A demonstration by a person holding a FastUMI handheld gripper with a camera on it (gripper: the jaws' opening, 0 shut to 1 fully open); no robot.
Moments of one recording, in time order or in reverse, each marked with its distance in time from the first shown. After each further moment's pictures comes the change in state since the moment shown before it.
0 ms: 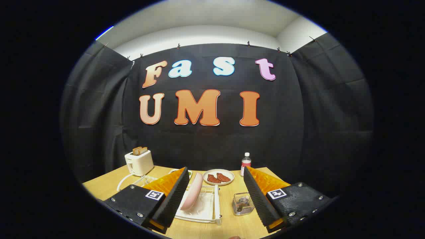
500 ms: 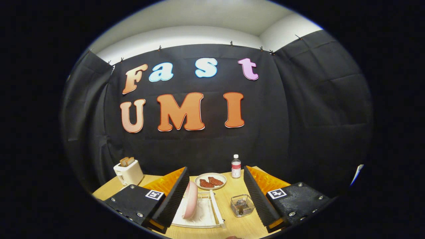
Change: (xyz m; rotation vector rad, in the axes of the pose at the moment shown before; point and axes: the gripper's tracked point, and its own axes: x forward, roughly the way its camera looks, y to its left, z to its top) arm 0.020 -0.007 0.031 0.099 -0.014 -0.155
